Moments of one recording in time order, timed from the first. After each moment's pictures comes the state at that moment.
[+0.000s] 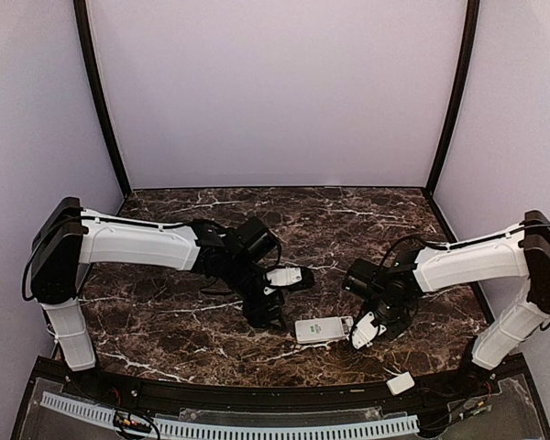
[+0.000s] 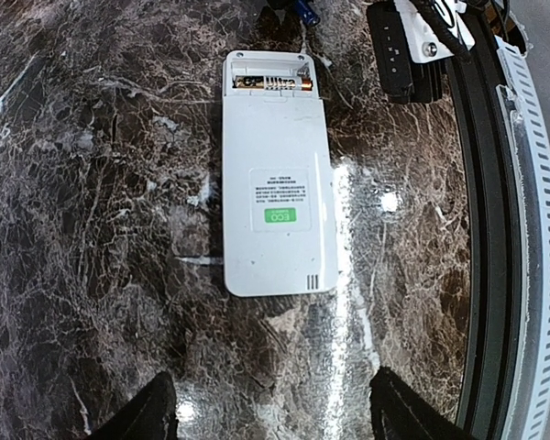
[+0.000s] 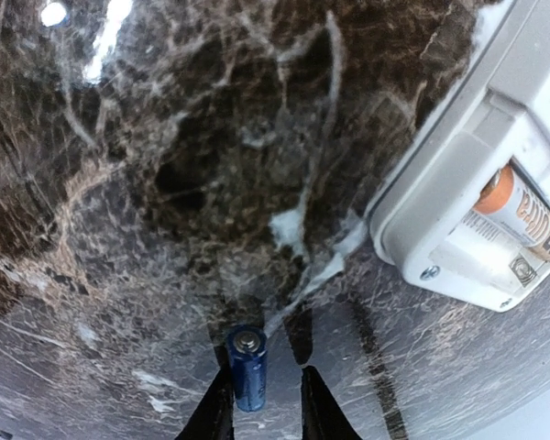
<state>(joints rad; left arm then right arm) -0.98 1.85 1.29 -0.52 0.39 0.38 0.94 1.54 0.81 -0.83 0.23 -1.22</state>
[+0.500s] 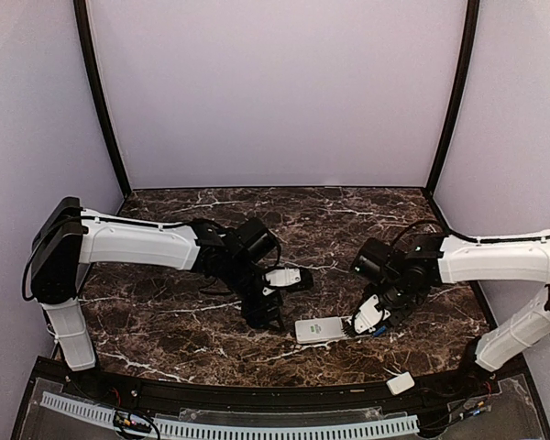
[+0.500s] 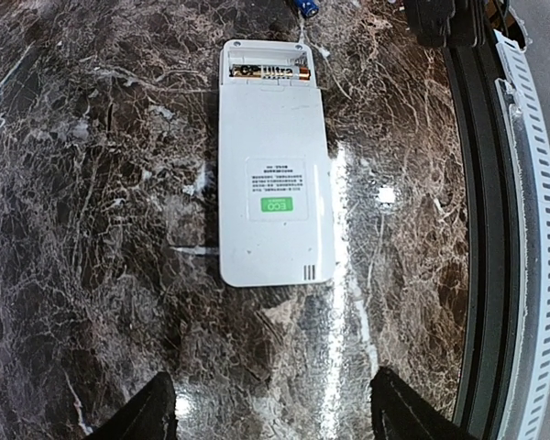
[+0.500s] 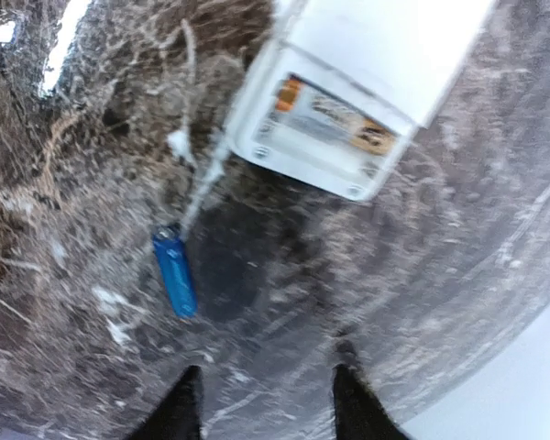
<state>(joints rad) -0.98 1.85 1.29 -0.55 0.39 0.38 0.94 1.43 0.85 -0.88 0.27 -1.23</state>
